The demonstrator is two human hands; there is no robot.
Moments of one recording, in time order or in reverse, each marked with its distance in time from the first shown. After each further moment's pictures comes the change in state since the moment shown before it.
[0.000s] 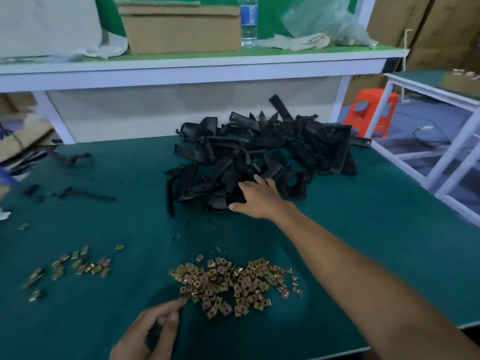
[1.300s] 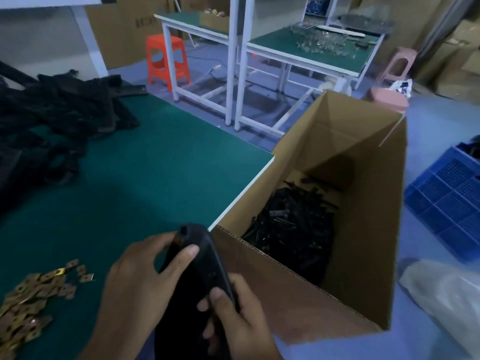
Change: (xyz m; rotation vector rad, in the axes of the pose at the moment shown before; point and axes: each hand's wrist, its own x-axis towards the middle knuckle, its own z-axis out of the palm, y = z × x) left_hand -0.066 0.188 0.150 0.014 -0.855 0.428; right_hand -0.425 -0.022 0.108 1.616 0.841 0.711
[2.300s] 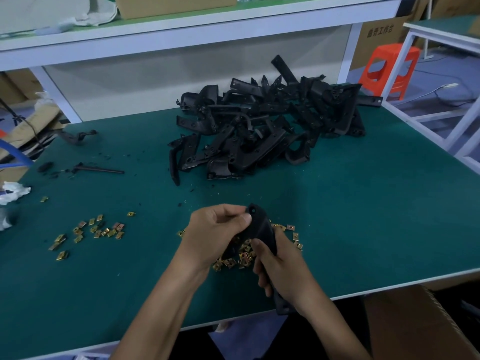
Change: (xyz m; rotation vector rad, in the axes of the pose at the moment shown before) left_hand -0.035 -0.125 -0.142 -0.674 0.441 -0.471; right_hand 0.084 0.027 0.195 -0.298 -0.752 -0.083
